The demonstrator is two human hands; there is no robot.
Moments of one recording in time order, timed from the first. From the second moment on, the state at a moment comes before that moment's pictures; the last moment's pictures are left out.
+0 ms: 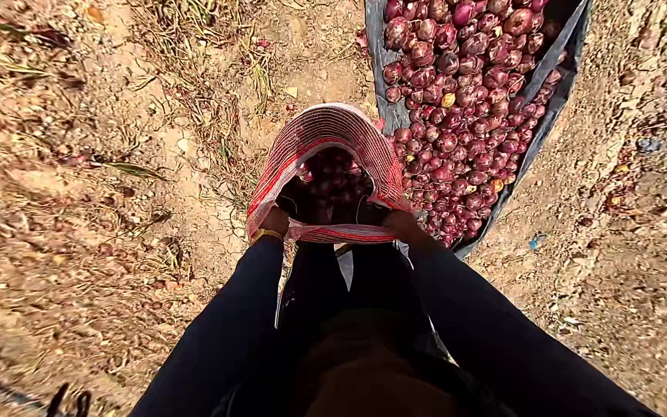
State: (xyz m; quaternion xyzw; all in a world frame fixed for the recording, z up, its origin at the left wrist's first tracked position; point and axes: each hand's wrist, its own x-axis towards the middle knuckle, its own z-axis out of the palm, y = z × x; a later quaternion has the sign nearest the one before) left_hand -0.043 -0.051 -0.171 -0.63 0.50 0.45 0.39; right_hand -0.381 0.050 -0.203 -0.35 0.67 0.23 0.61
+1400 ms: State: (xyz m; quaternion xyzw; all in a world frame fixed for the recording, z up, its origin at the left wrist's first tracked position) left_hand 0.017 -0.050 -0.224 -0.68 0.56 0.41 0.24; right_hand -0.343 0.069 -0.104 -0.05 0.66 -0.02 0.75
